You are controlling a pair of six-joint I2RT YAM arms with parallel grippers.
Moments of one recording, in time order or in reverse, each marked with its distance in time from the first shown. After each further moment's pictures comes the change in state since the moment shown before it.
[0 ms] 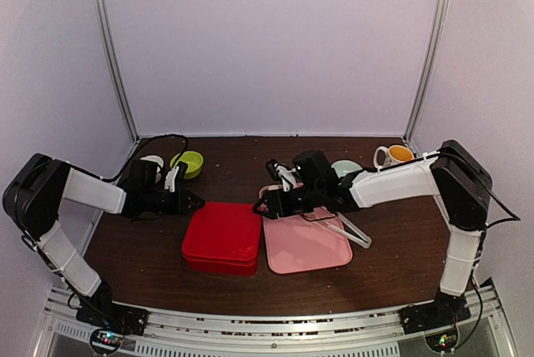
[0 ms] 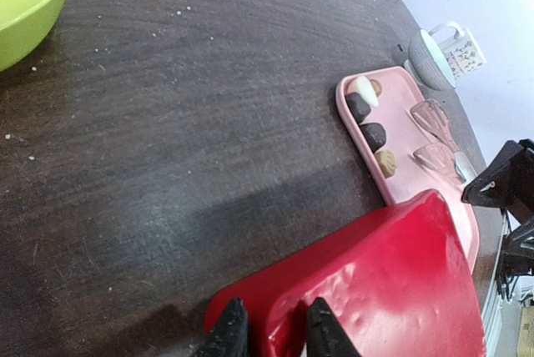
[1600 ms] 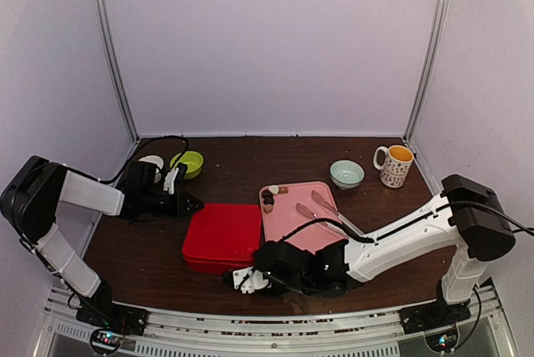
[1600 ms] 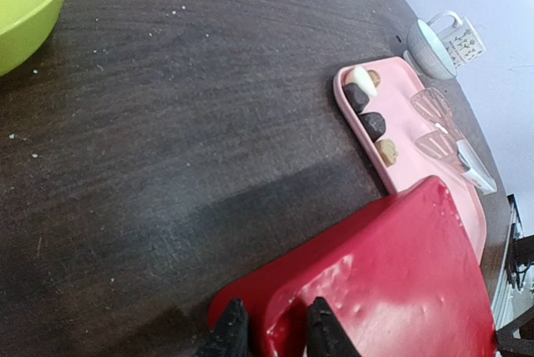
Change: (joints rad) left arm -0.006 -0.028 -0.023 -0.014 -0.010 0.049; right arm 0.547 -0.085 -0.154 -0.089 0.781 -1.141
